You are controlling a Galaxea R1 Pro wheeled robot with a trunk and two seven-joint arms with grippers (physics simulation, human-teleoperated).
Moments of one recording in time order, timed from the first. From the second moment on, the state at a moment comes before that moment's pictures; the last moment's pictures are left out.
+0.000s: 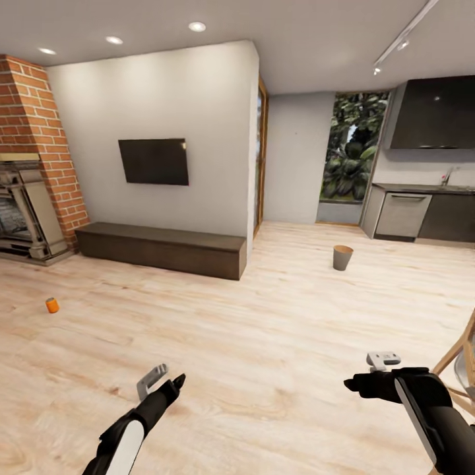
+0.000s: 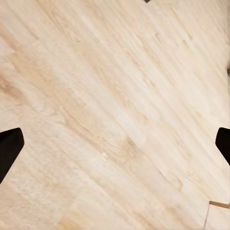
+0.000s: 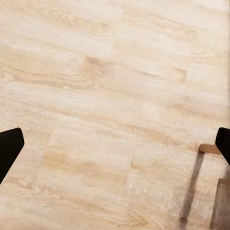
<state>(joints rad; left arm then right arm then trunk) -0.18 -0.09 0.05 -1.22 0.64 0.38 0.18 -0.31 -0.25 -0.10 -1.39 0.06 1.04 0.30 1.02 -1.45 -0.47</state>
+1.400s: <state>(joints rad) -0.17 -0.07 0.05 -1.18 0.63 0.38 0.19 -0.30 -0.17 -0.08 -1.16 0.05 0.95 0.30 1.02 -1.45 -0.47</state>
